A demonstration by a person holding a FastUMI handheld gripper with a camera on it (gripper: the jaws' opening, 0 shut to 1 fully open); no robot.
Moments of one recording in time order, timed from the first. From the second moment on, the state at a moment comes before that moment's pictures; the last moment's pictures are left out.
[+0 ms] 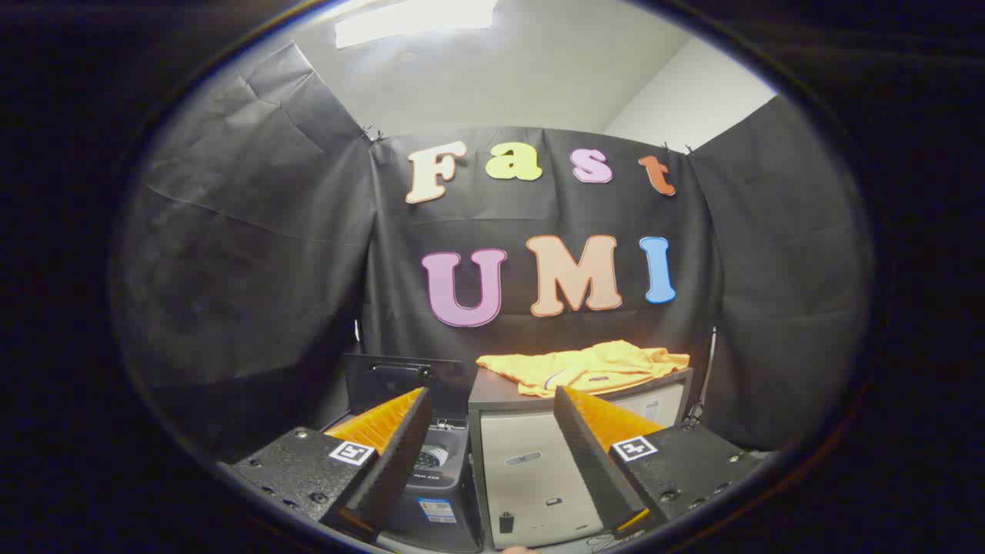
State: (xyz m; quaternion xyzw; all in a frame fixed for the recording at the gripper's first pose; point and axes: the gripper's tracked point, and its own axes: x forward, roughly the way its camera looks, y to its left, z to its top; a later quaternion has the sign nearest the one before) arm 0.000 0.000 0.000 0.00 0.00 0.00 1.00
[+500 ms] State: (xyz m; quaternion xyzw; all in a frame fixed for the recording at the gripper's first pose) arm 0.010 0.000 -0.008 0.01 0.02 0.00 1.00
